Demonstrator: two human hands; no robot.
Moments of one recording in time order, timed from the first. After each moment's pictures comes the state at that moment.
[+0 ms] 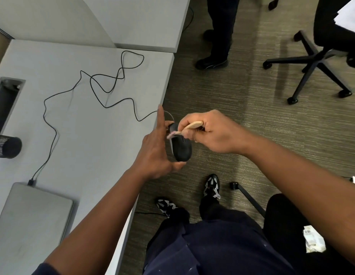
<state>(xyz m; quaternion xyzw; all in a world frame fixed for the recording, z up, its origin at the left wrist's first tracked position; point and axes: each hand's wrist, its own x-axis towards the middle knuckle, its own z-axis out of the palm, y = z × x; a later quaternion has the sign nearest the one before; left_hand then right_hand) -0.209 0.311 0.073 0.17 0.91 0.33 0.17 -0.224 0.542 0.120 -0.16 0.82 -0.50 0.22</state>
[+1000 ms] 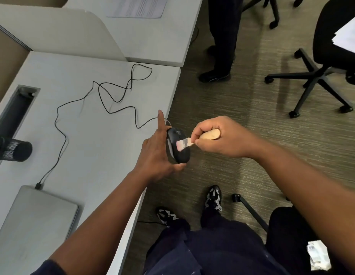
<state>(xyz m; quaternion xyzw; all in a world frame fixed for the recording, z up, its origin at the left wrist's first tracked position) -0.219 0.304 0.077 0.10 0.94 0.30 0.15 -0.230 0.555 0.133 -0.15 0.81 -0.52 0.23</state>
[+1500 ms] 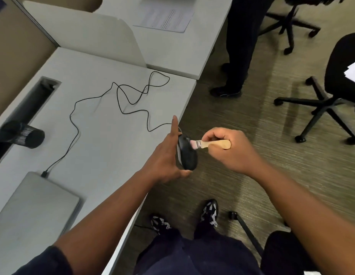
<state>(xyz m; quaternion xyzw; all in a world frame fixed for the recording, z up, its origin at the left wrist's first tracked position) -0.220 0.306 0.084 0.10 0.92 0.33 0.18 -0.226 0.542 0.123 -0.07 0.84 -0.52 0.14</state>
